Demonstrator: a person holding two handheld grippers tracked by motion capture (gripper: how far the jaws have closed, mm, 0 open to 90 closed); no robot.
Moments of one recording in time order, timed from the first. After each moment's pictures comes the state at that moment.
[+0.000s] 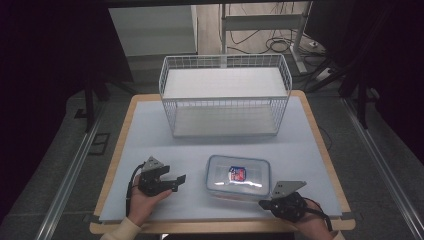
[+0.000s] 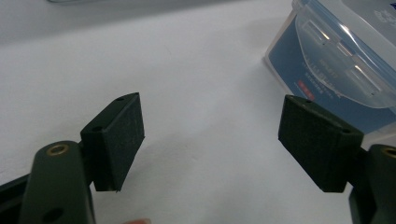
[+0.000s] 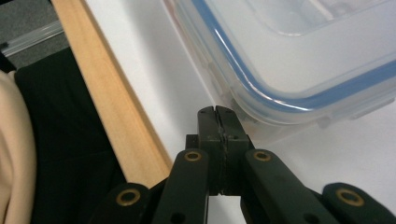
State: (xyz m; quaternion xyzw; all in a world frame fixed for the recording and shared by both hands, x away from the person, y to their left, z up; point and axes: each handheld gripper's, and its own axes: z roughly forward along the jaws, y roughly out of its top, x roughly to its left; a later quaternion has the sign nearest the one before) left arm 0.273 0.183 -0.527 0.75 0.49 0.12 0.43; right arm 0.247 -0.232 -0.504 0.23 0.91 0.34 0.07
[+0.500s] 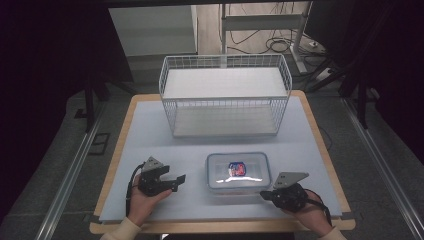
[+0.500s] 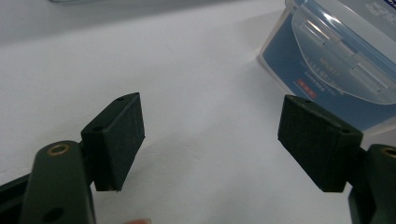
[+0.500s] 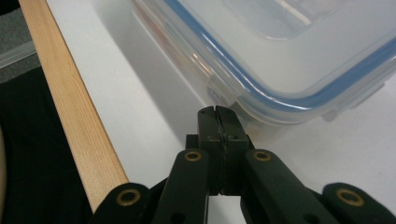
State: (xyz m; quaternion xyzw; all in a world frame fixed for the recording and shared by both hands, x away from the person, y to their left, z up) left arm 0.273 0.183 -0.528 0.75 0.49 0.12 0.43; right arm 0.269 -0.239 -0.504 0.24 0.90 0.35 0.08
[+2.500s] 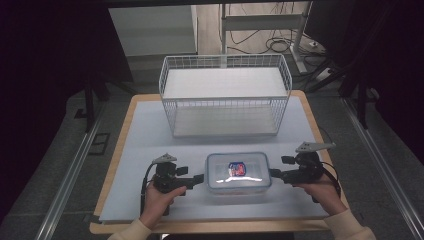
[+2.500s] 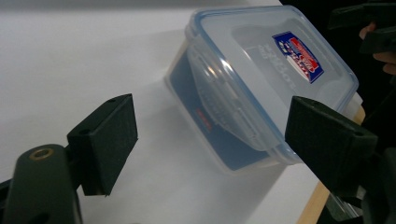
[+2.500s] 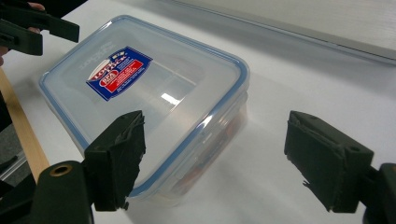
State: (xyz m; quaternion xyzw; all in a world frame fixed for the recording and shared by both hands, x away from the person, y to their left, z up) left arm 0.281 0.141 -0.508 0.72 0.49 -0.01 0.48; right arm 0.326 -0.278 -0.463 0.37 0.82 0.43 0.06
